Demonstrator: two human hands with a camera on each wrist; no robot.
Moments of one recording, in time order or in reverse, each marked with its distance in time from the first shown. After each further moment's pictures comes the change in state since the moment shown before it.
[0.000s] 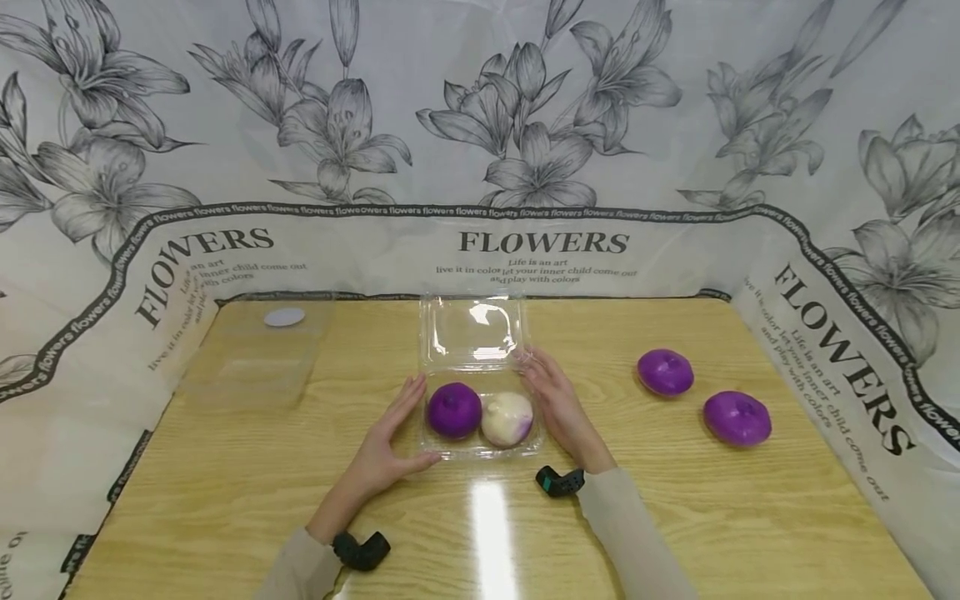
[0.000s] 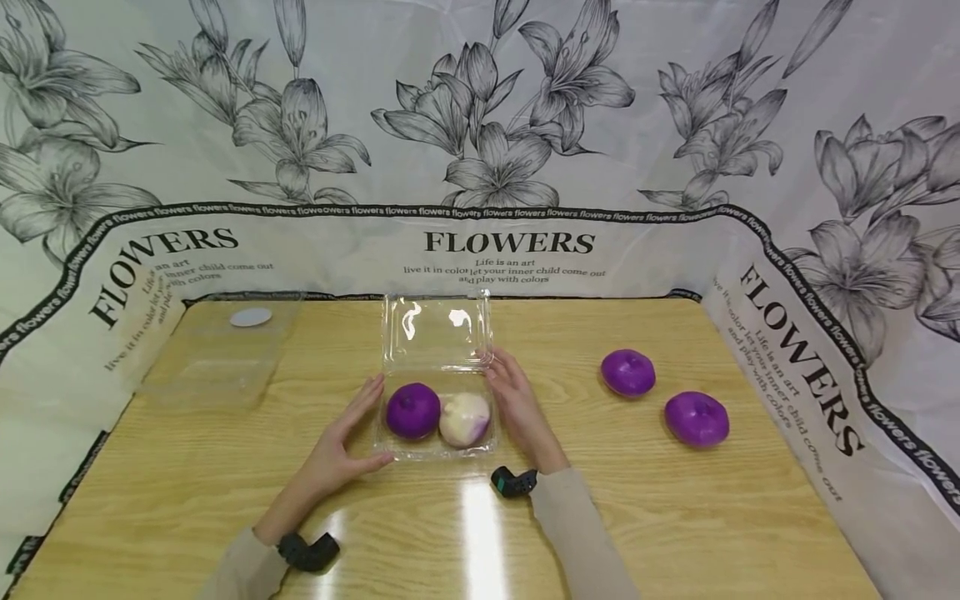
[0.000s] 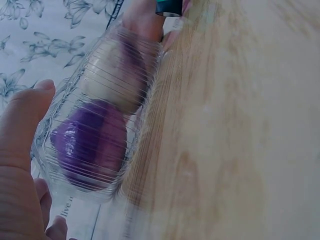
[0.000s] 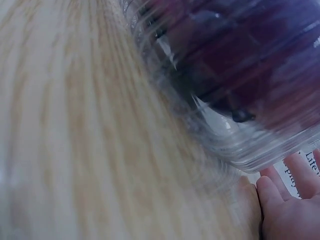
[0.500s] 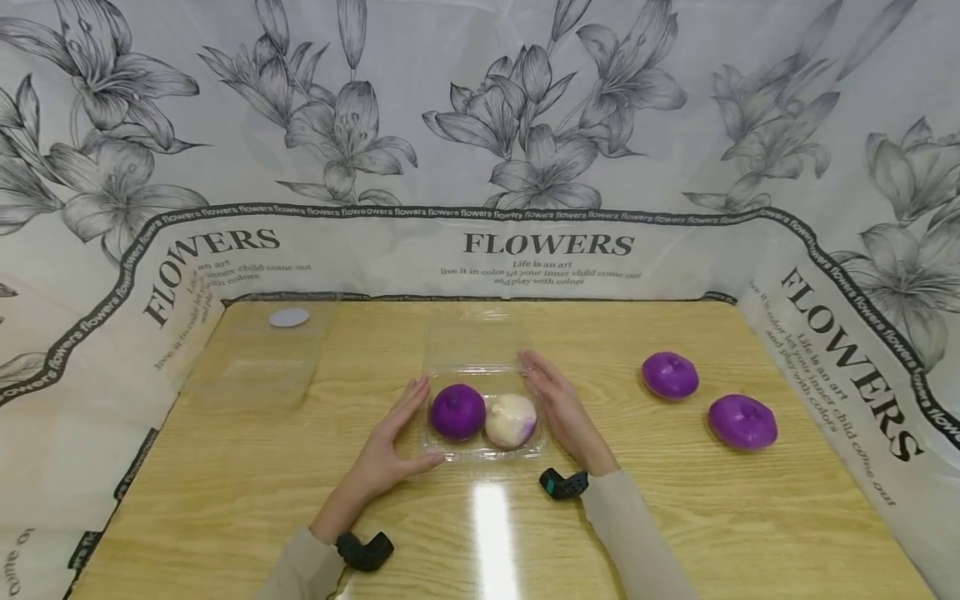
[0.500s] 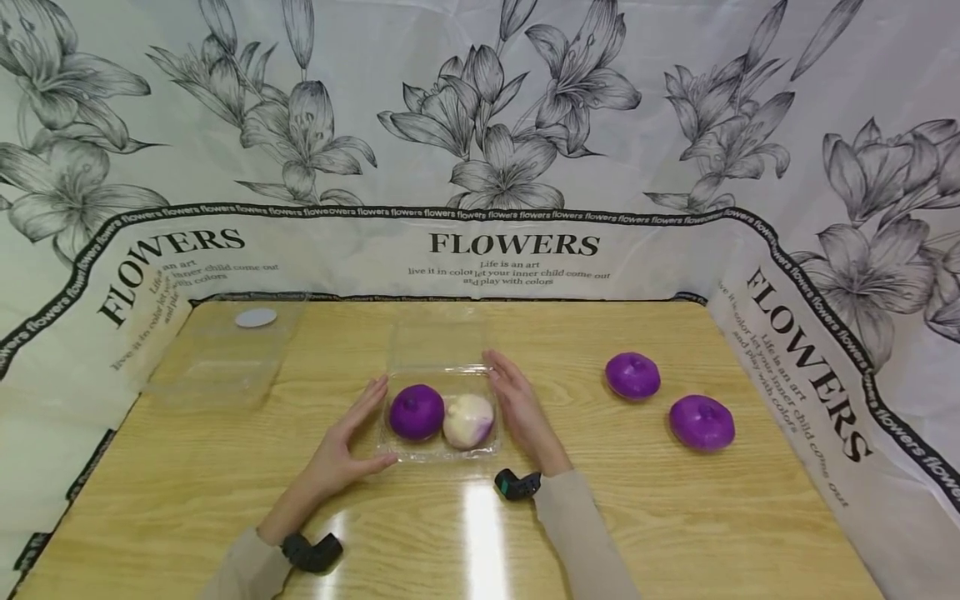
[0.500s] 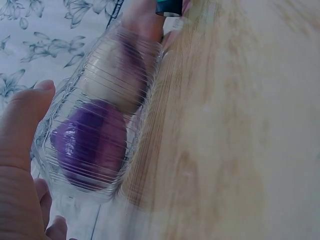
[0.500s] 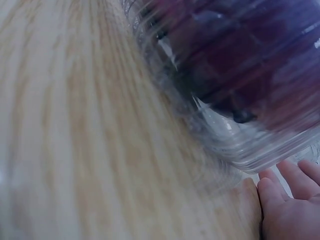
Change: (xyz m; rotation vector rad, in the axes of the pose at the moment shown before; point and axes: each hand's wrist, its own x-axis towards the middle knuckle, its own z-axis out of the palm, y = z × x) left_hand -0.003 -0.033 -0.001 0.009 -0.020 0.010; right_hand 0.001 0.001 0.002 -0.017 -0.005 0.051
